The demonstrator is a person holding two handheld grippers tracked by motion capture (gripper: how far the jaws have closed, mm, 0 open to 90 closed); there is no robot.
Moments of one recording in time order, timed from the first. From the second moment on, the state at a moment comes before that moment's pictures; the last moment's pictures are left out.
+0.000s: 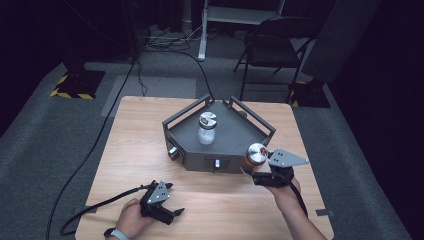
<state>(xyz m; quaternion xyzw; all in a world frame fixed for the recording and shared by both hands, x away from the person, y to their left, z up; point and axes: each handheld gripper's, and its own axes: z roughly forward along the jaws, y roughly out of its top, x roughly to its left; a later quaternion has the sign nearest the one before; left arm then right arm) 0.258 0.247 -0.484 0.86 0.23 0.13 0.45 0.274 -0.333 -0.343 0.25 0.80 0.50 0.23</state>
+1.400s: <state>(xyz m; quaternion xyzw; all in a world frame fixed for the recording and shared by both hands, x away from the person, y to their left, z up) 0.258 0.247 -0.485 0.86 0.23 0.13 0.45 0.342 -0.283 -0.341 0.34 0.79 0.48 0.18</state>
